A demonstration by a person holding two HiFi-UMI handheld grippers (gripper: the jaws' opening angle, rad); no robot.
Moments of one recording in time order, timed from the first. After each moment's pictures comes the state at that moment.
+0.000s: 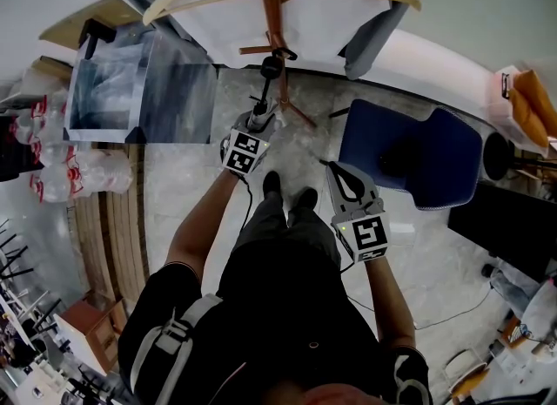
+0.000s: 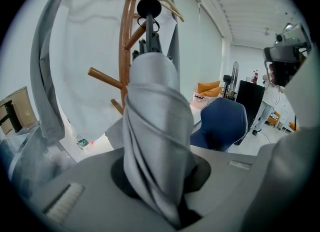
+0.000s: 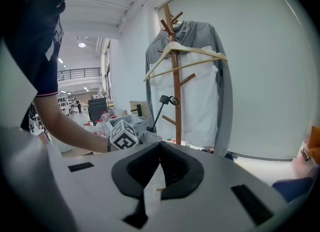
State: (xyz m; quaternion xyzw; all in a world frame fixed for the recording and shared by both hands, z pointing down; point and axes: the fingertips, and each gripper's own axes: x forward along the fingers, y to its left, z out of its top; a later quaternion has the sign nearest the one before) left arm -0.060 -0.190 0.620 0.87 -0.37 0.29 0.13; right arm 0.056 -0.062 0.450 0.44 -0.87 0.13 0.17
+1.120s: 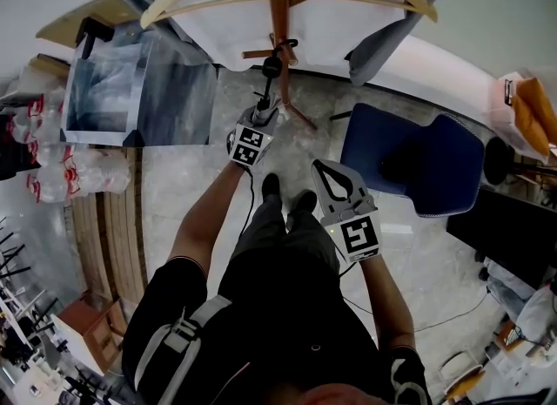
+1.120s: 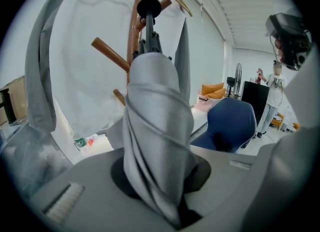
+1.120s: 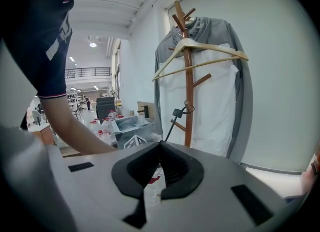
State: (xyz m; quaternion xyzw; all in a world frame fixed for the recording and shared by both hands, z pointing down) left arm -0.061 -0.231 0.669 0.88 -0.38 0.26 0.12; right arm 0.014 -0.091 0.446 0.40 -0.90 0.09 0.17
